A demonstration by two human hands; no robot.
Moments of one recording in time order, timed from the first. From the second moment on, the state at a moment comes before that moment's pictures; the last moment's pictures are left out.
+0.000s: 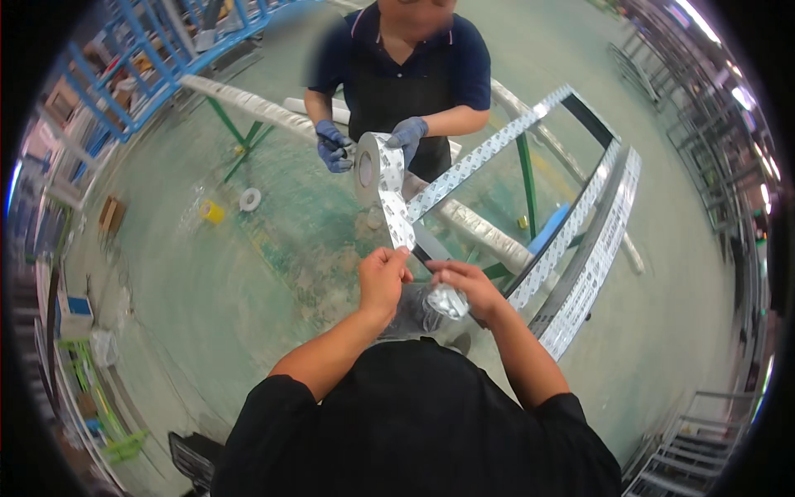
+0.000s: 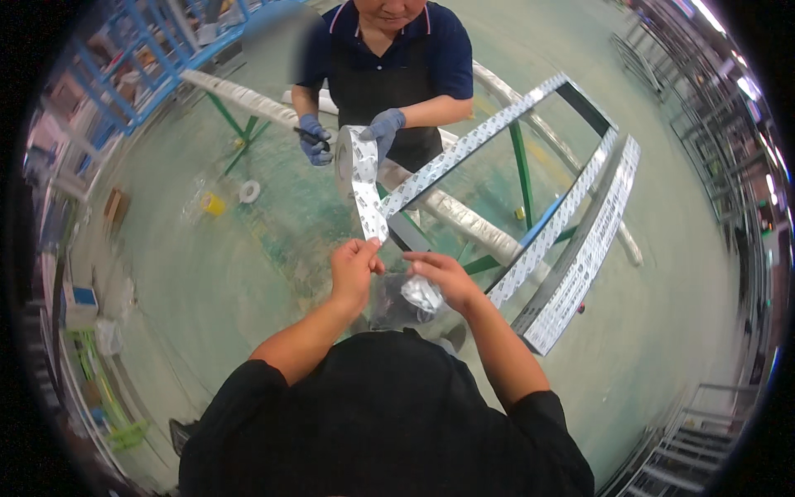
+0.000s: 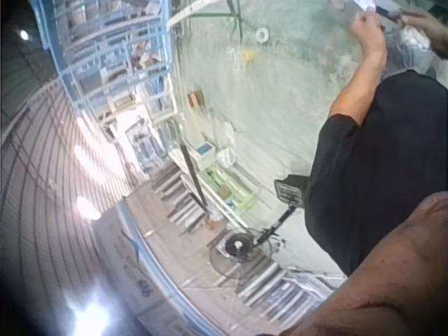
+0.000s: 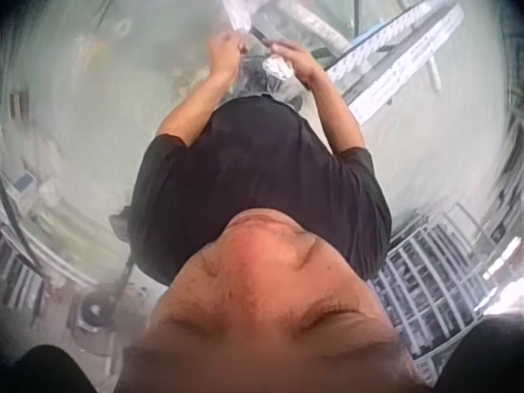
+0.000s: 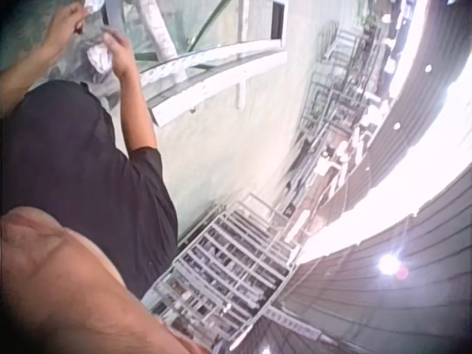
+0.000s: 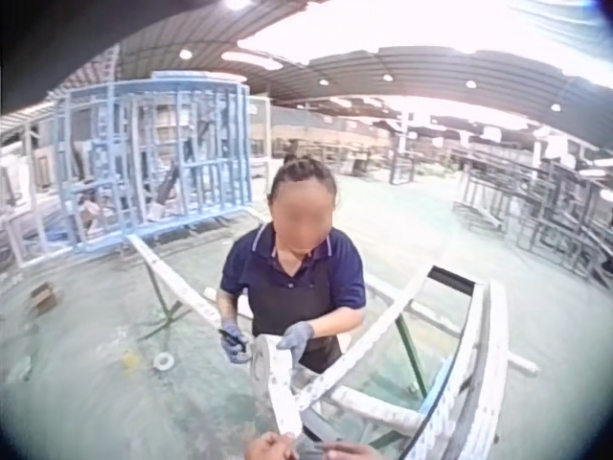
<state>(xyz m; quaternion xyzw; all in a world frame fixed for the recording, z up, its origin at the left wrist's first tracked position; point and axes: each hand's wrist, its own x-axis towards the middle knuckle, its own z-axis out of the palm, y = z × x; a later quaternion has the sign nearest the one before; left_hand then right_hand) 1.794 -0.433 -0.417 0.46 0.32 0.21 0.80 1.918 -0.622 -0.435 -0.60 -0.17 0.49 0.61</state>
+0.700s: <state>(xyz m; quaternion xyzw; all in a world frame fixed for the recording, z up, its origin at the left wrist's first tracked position) 1.760 -0.725 -0.461 0.41 0.44 0.25 0.76 1.942 -0.788 -0.462 -0.63 -0.28 0.55 0.47</state>
